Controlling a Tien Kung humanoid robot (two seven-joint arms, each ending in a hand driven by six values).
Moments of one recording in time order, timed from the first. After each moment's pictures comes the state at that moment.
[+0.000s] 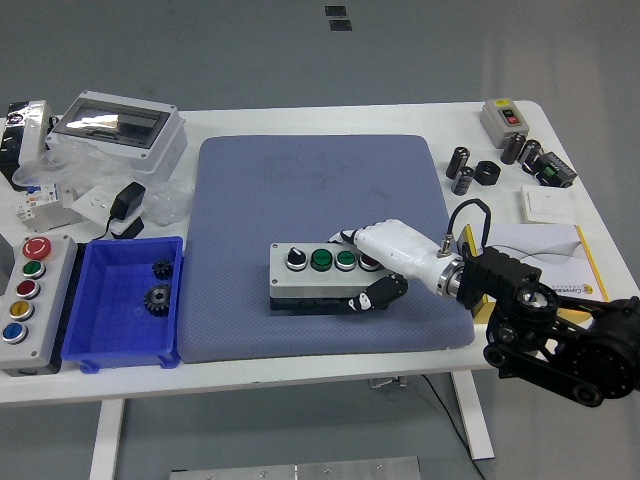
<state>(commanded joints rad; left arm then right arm) -0.07 0.13 -1.53 -0.19 1.40 0.04 0.33 0.70 -0.48 0.31 1.37 -1.76 -0.19 -0.07</state>
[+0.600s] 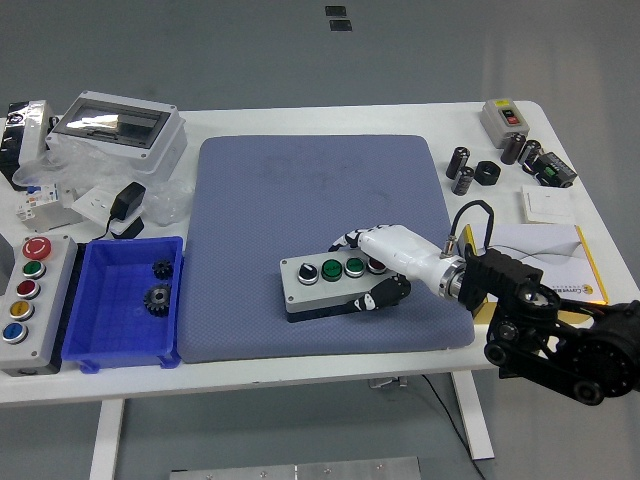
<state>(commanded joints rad) -0.07 0.13 -1.54 -0.19 1.41 0.04 0.34 0.69 -0.48 0.32 1.36 -1.67 -0.16 -0.07</state>
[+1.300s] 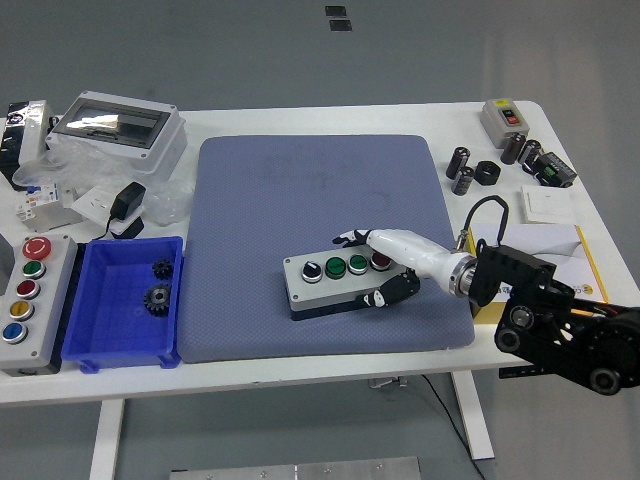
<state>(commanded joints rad) -0.07 0.13 -1.54 -0.19 1.42 0.04 0.34 0.68 -0.52 0.36 1.40 -1.46 -0.07 -0.07</state>
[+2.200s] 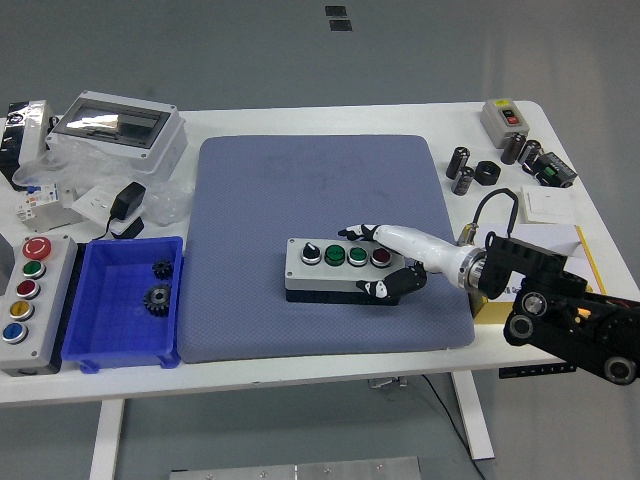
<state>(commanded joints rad) -0.07 0.13 -1.54 -0.19 1.42 0.04 0.34 0.70 -0.55 0.39 1.41 -1.40 -0.02 -0.07</state>
